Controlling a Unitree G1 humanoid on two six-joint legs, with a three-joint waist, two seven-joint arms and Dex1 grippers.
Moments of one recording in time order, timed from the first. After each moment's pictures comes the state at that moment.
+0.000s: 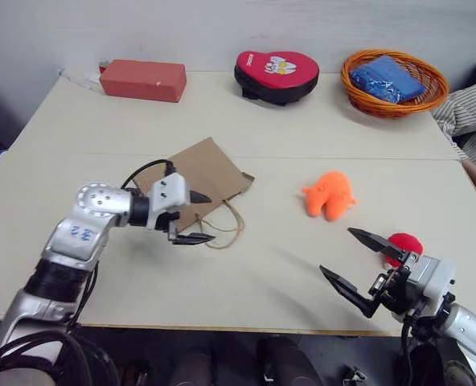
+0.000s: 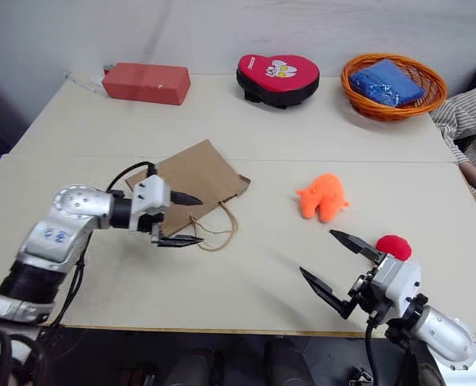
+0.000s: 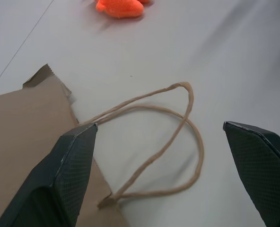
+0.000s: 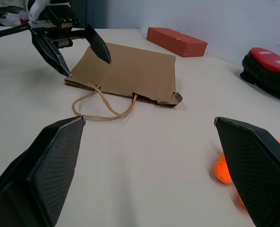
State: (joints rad) left arm -0.62 0.70 -0.22 0.07 -0.26 0.26 -1.14; right arm 0.36 -0.54 -0.23 -0.50 0.52 -0.13 0.83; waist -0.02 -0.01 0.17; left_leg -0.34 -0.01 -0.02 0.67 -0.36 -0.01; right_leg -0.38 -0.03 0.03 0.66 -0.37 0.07
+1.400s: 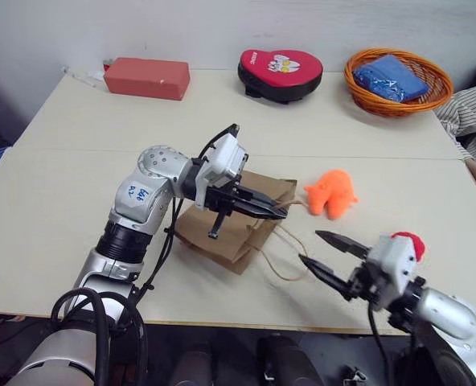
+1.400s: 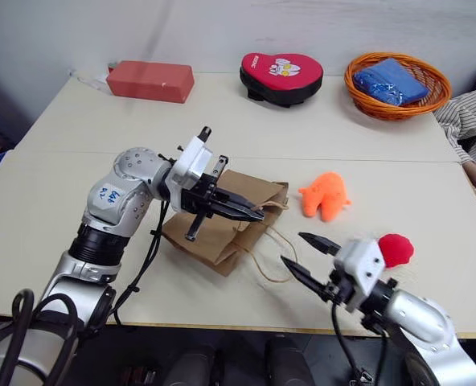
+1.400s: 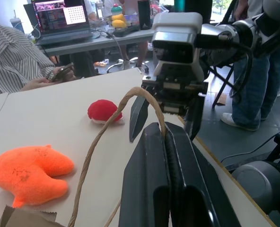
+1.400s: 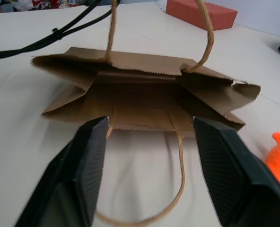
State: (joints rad) left arm -0.88 0.40 -0.20 0.09 -0.45 0.38 -1.41; right arm 0.21 -0.61 -0.08 -0.68 0.48 0.26 0.64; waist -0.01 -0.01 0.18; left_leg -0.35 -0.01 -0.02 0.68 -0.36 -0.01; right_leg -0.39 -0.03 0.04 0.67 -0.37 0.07
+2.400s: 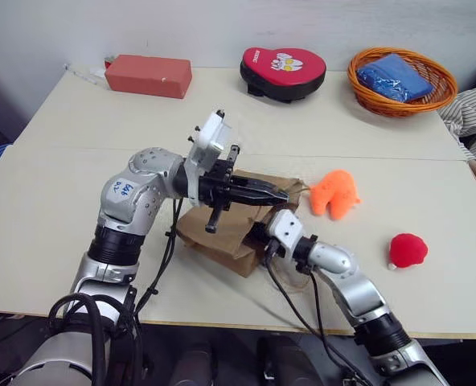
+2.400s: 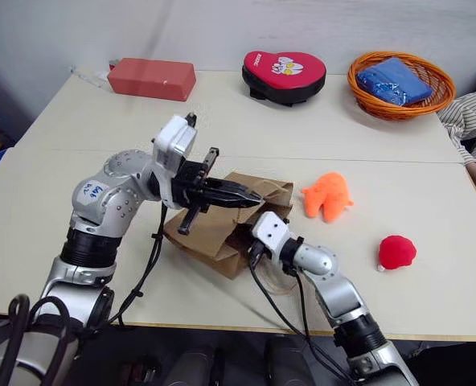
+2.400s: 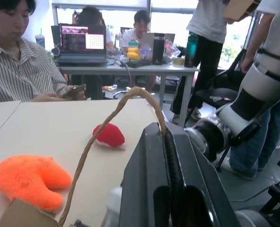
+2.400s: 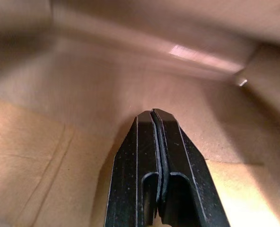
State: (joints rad) left arm -0.86 0.40 -0.10 0.03 -0.61 0.60 -1.31; right arm -0.31 -0.31 0.31 0.06 0.05 0.00 0.62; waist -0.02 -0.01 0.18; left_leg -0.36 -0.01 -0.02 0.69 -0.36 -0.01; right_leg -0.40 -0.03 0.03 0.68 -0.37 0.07
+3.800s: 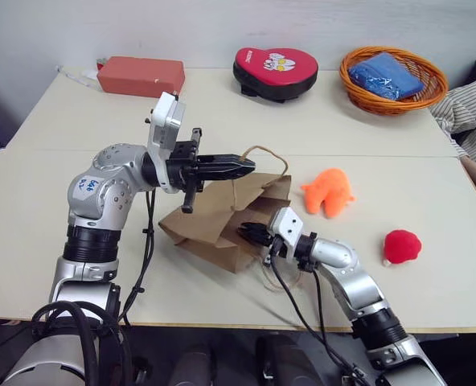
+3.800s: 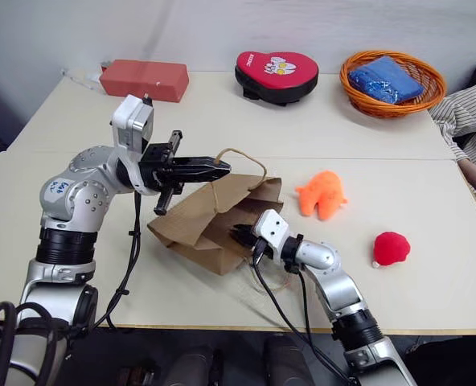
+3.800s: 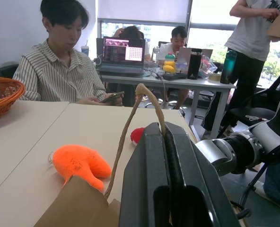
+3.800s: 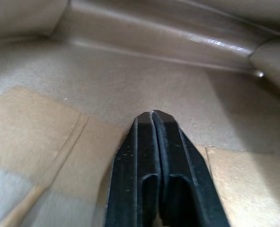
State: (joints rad) left arm -0.84 0.48 0.01 0.09 -0.64 0.57 -1.26; right arm -0.33 -0.31 0.24 0.02 0.15 0.05 0.78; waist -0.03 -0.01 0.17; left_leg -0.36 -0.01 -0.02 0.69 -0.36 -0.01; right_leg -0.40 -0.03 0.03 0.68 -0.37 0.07
